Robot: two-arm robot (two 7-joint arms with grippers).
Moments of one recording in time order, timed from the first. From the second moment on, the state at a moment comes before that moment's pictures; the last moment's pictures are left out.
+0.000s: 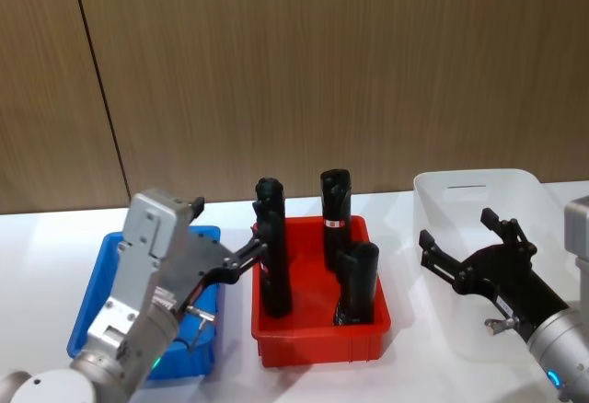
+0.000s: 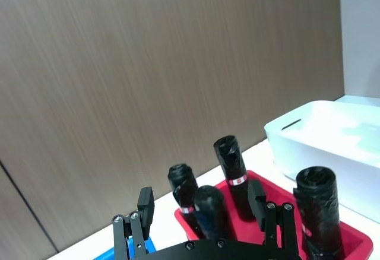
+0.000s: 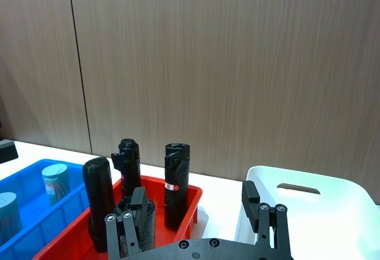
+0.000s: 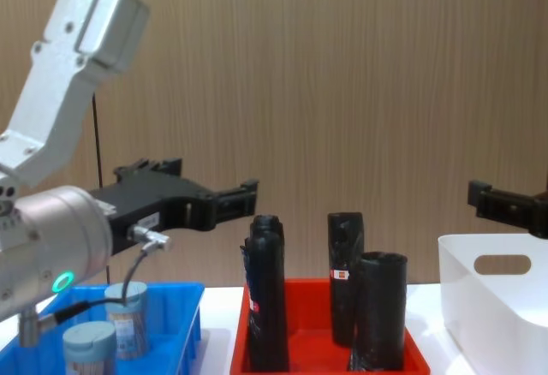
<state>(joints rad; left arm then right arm) -0.23 0.40 0.43 -1.61 -0.26 0.02 -0.03 -0.01 0.34 -0.23 -1.77 0.29 0.03 0.07</state>
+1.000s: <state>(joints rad) -0.18 0.47 0.35 -1.58 -0.46 0.17 0.05 -0.01 0.34 -0.23 -1.77 0.29 0.03 0.07</state>
